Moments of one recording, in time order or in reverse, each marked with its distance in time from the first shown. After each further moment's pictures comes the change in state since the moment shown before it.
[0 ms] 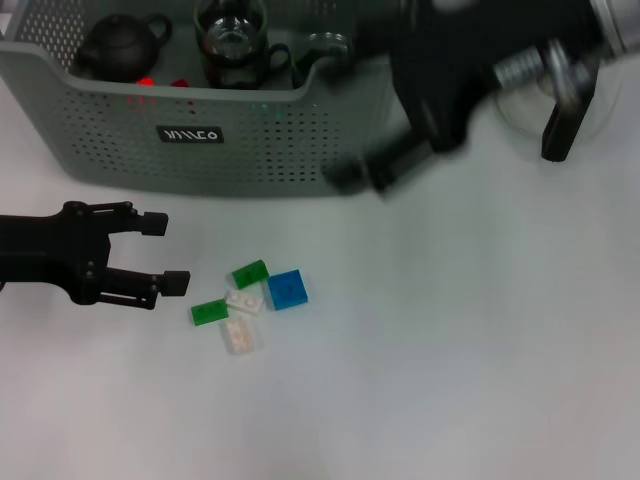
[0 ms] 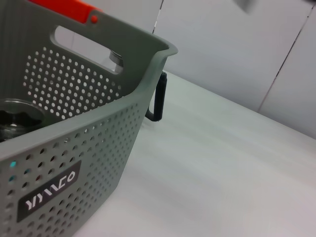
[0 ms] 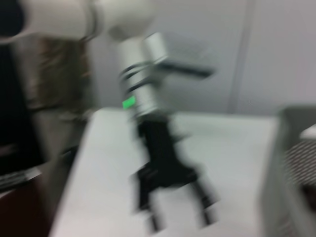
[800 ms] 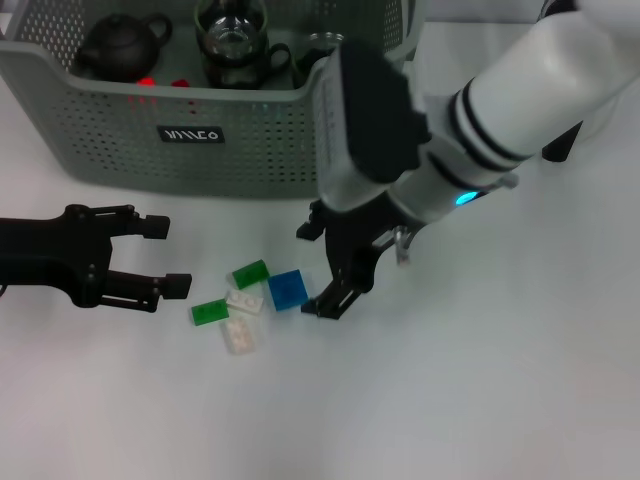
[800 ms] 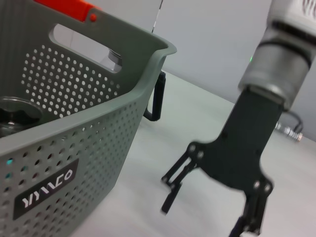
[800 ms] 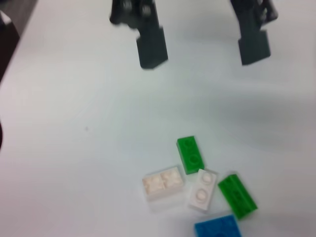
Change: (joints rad) left arm 0.002 -0.003 0.000 -0.001 0.001 0.004 -0.006; right arm 0.164 0.050 -0.627 0.549 -0.087 0.607 -0.033
